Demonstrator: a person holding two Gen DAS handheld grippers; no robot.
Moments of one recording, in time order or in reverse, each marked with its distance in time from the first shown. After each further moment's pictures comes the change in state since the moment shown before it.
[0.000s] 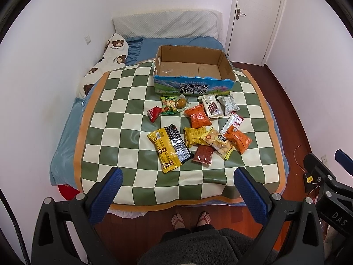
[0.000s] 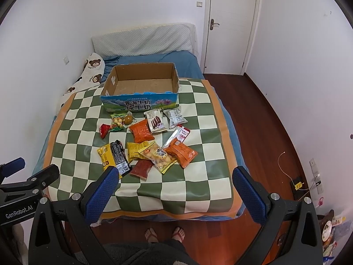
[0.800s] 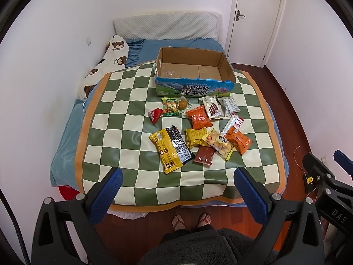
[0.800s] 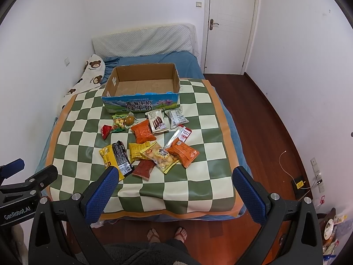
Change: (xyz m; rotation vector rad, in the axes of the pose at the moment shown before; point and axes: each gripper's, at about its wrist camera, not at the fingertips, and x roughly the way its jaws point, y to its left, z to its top) left arm -0.008 0.006 0.003 -0.003 -0.006 -0.003; right arm -0.002 0.003 -0.003 0.001 -0.004 0.003
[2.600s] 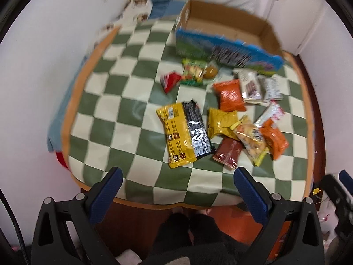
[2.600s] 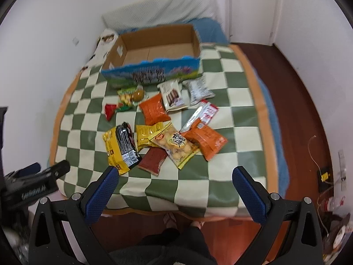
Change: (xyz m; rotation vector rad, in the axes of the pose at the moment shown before) left arm 0.183 0.020 0.018 -0.182 0.282 0.107; right arm 0.169 0.000 0.019 -0.017 0.221 0.196
